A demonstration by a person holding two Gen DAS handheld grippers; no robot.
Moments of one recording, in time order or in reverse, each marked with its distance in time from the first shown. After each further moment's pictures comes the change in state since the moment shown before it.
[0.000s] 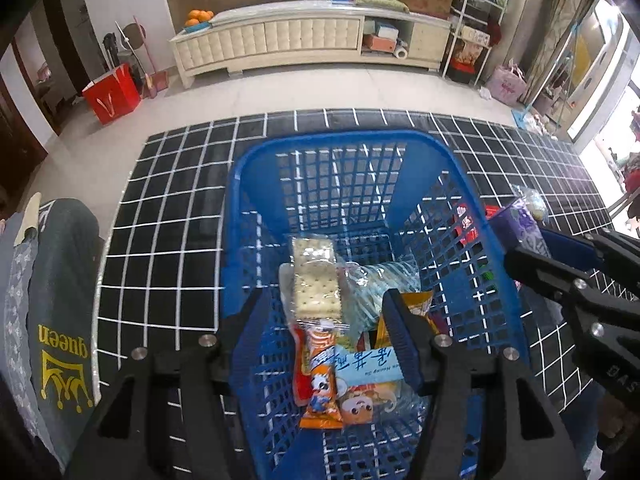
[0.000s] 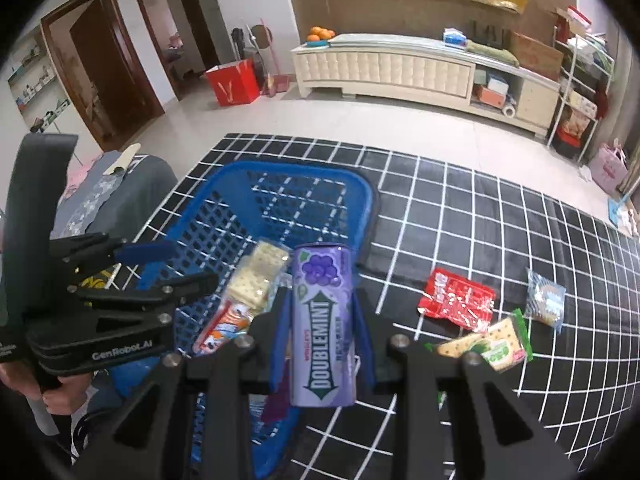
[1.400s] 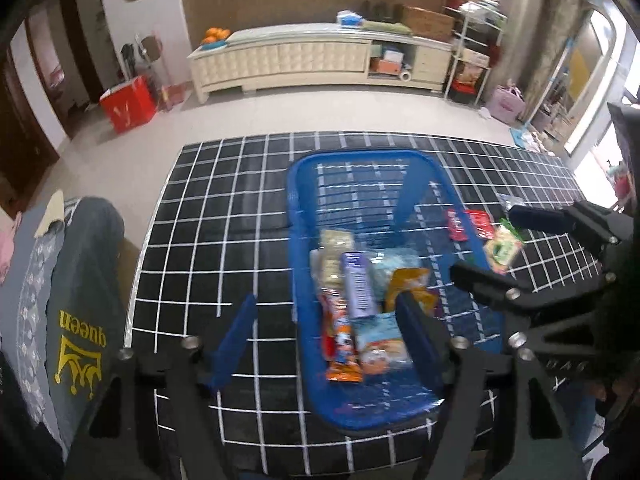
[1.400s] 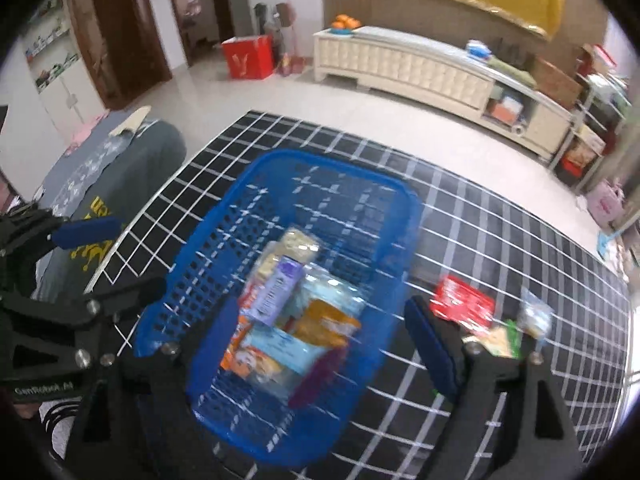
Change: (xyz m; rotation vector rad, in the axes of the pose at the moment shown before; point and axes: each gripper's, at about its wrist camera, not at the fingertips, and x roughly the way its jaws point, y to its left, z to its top) left arm -0.077 0.013 -0.033 0.000 -0.072 0.017; right arm -0.018 0.042 0.006 -0.105 0.060 -0.069
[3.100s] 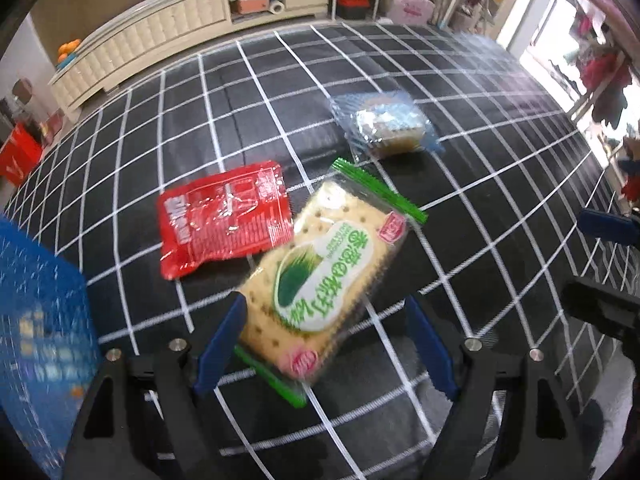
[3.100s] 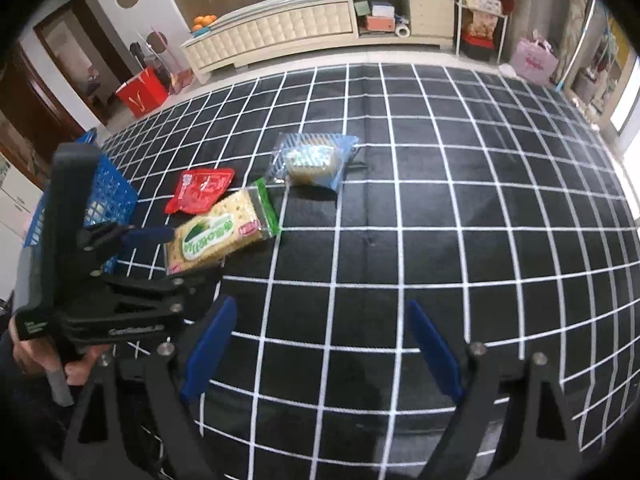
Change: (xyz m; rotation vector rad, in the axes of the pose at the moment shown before) left arm 0.224 -0.276 0.021 0.298 0.201 -0.179; right arm 0.024 -0.279 -0.168 0.390 0.061 -0.020
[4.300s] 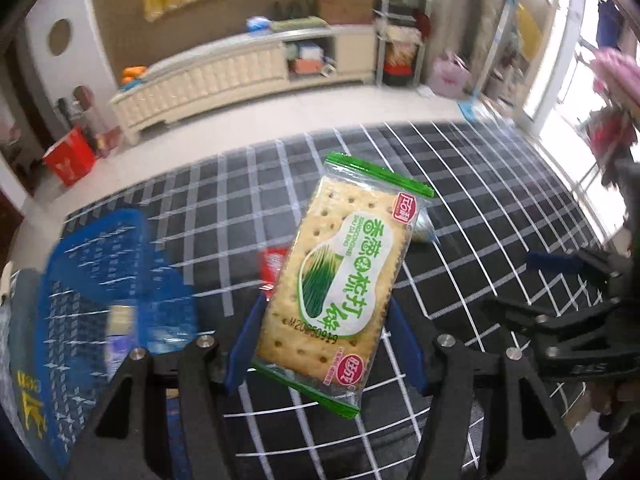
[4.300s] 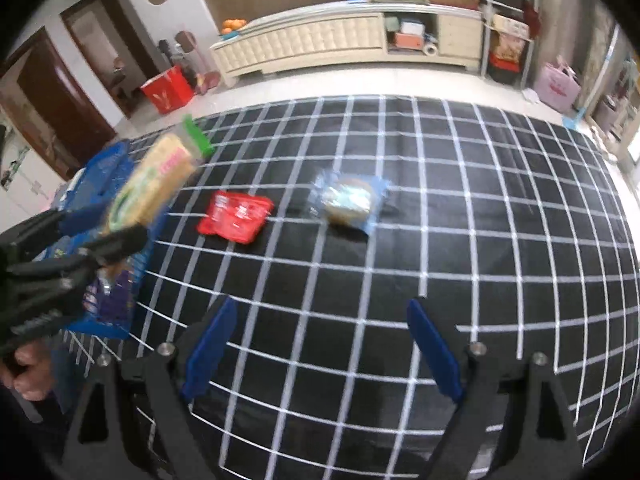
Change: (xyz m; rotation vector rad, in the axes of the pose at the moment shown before) left arm -0.152 0.010 -0.011 -0.151 -0.234 0.137; right arm -0.021 0.023 0.030 -0.105 -0.038 0.057
